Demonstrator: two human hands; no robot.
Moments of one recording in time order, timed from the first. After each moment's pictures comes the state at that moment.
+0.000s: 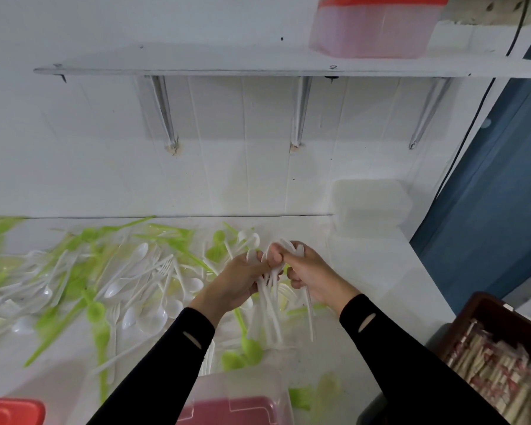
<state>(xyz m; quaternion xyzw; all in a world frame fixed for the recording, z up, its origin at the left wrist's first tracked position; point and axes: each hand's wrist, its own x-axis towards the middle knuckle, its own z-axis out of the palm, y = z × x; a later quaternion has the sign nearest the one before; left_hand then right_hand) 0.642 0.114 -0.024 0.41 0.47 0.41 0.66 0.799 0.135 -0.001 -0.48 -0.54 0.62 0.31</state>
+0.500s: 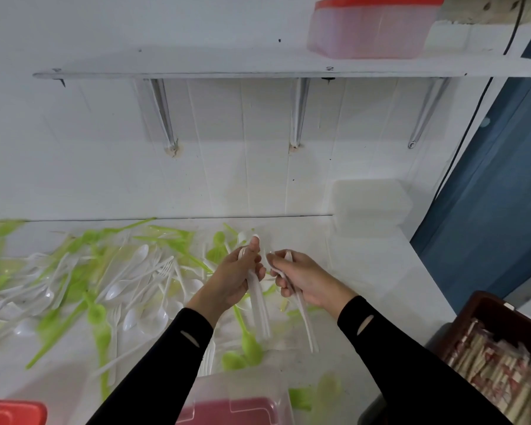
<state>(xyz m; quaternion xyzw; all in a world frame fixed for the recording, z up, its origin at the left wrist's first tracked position) 0.640 0.119 -0.022 0.30 0.48 0.51 0.64 0.792 0.126 -0.002 -0.46 -0.48 0.68 0.30</state>
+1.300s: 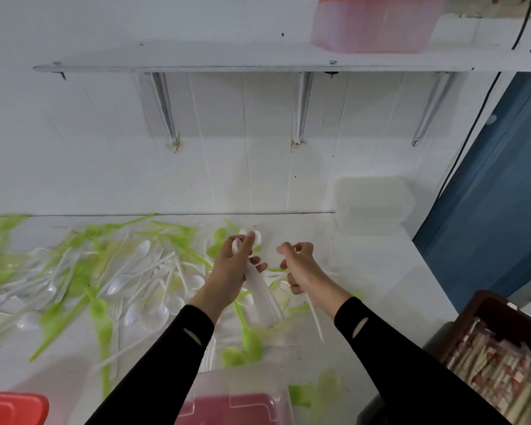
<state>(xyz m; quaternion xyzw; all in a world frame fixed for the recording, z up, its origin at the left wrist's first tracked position) 0.643 0.119 -0.023 0.28 0.52 0.58 0.57 0.787 0.131 -0.006 -0.59 -0.45 0.59 0.31</state>
